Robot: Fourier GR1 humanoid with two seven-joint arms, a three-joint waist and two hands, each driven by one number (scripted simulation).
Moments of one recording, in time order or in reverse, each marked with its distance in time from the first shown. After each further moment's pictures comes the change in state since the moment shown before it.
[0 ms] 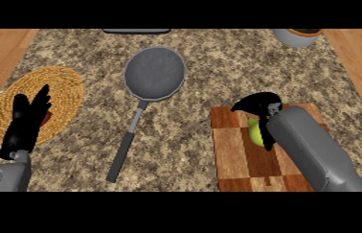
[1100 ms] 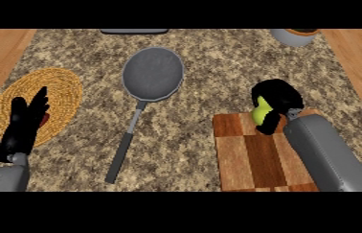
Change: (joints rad) left arm 0.016 -0.015 0.029 -0.016 -0.028 -0.021 -0.007; right arm 0.120 0.002 -0.221 -0.065 0.134 -0.578 -0.028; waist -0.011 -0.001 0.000
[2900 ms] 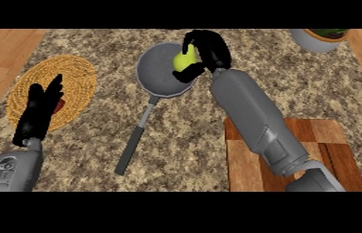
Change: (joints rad) left arm -0.098 -0.037 -0.022 0.027 -0.044 -0.029 0.012; right arm -0.555 0.343 -0.109 0.511 -0.353 -0.568 -0.029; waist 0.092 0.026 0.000
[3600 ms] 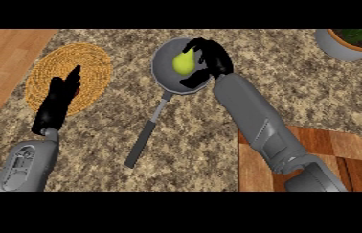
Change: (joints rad) left arm -0.072 -0.041 -0.058 0.013 -0.027 -0.008 -0.009; right arm -0.038 0.002 -0.014 0.218 -0.232 -0.011 -0.118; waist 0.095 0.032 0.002
